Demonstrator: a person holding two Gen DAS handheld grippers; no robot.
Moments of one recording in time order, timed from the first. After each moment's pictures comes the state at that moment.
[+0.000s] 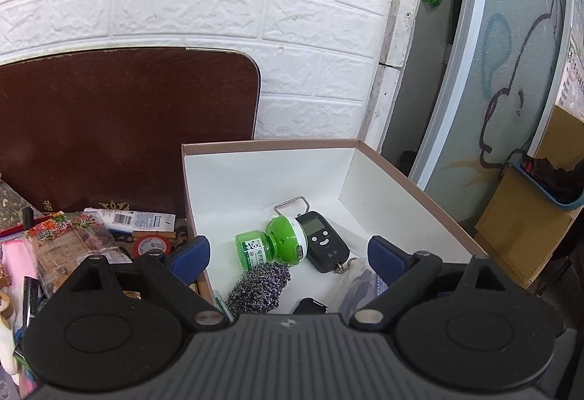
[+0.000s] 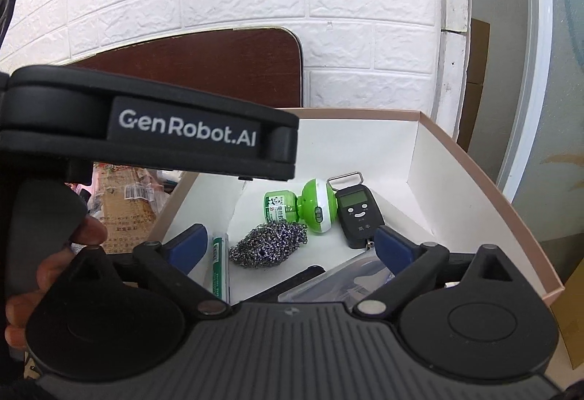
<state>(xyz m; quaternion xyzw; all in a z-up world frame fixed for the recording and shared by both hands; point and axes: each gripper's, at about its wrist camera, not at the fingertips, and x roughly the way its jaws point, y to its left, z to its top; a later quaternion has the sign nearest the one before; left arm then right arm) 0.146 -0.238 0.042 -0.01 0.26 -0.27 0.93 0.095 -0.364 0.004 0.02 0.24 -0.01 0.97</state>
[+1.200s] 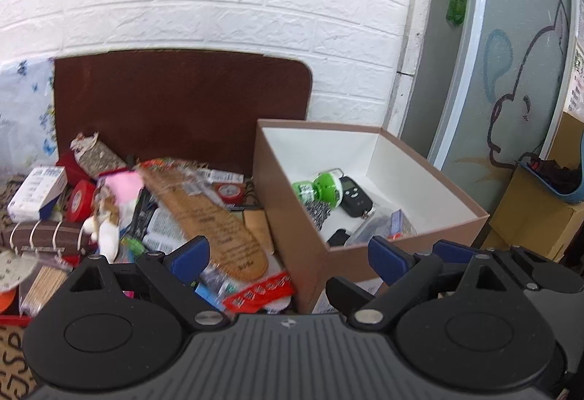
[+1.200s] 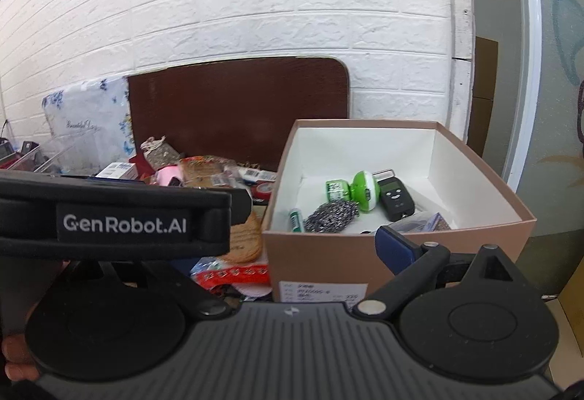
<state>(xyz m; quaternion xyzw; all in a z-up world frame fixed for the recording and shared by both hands) 0.021 -0.144 0.035 -0.02 0.25 -0.20 0.95 -0.016 -0.300 0.021 0.02 0.21 0.03 0.98</state>
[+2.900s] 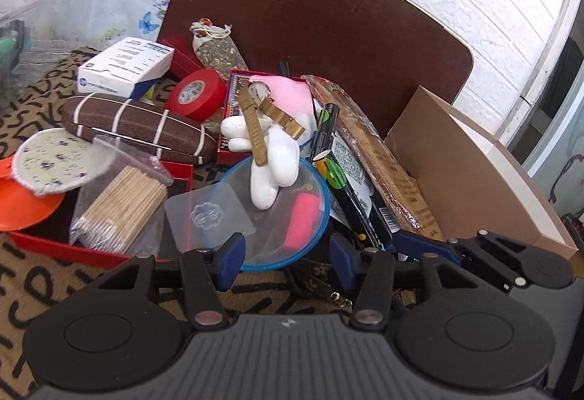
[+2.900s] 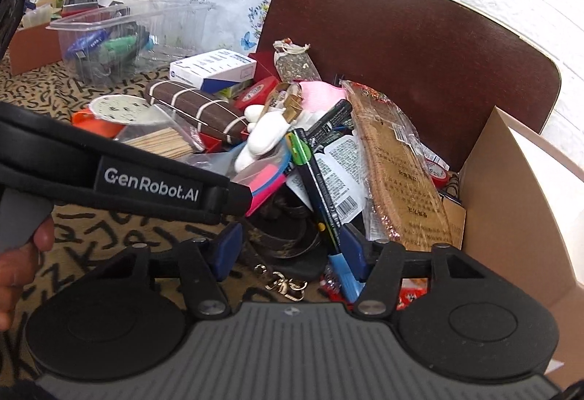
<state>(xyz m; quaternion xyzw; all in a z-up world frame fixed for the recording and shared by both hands) 0.100 -0.003 -0.063 -0.15 0.32 -0.14 0.92 0.087 -0.149 -0.059 -0.16 0.28 0.17 0.93</state>
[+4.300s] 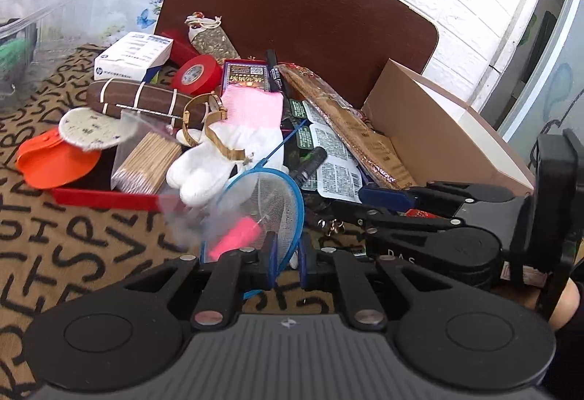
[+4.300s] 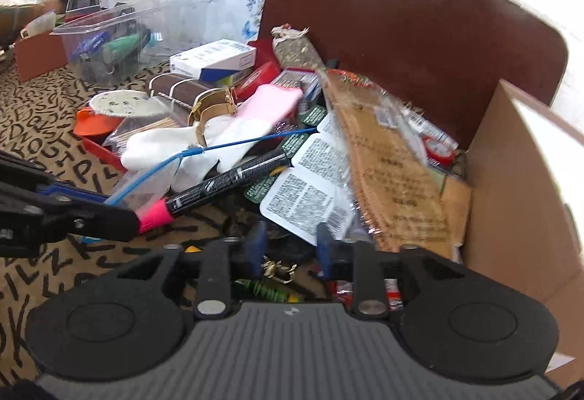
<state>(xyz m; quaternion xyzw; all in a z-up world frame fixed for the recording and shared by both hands) 0.038 0.015 -0.057 -0.12 0.34 -0.17 0.92 0.092 -0.176 -0.062 -0.13 0.30 0.21 0.92</state>
